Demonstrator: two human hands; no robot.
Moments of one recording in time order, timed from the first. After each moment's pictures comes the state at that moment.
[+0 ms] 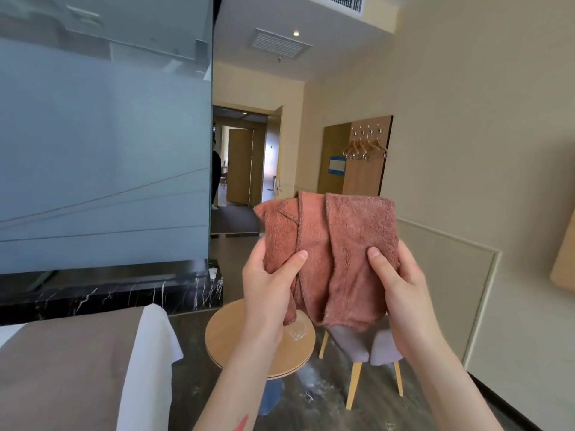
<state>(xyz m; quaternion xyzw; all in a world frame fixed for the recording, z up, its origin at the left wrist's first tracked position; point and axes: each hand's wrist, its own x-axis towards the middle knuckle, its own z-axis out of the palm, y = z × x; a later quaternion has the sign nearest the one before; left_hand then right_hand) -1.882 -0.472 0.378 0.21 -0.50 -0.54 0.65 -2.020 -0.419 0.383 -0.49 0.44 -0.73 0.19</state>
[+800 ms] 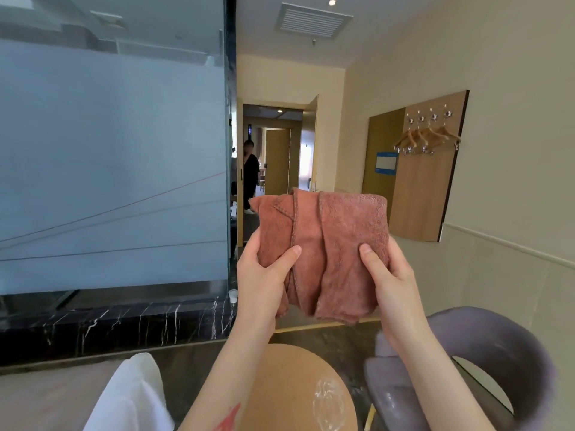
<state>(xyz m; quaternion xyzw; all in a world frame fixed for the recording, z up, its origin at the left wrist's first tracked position) -2.060 -0.877 0.371 0.30 -0.50 -0.46 0.67 -2.203 -0.839 0.372 -0.53 0.40 -0.71 0.25</state>
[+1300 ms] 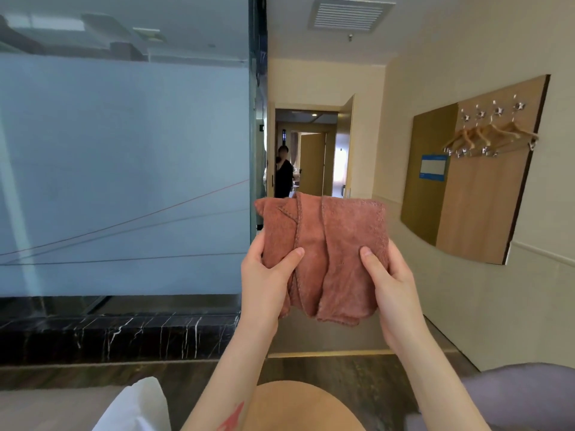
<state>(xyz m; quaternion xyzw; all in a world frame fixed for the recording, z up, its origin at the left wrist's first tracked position) -2.114 -1.034 0.382 0.33 -0.49 -0.40 0.70 -2.259 -1.020 0.377 -0.54 0.37 -0.69 0.32</state>
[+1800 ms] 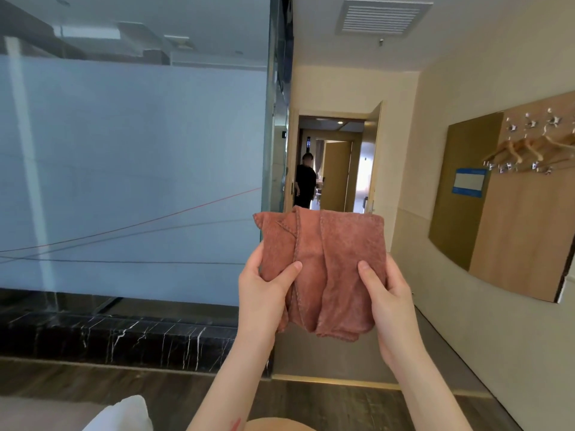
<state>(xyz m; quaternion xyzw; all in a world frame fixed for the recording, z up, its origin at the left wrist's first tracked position) -2.159 -1.139 0.383 0.37 -0.46 -0.38 0.72 -2.304 -1.143 0.380 -0.55 0.36 -0.67 0.35</state>
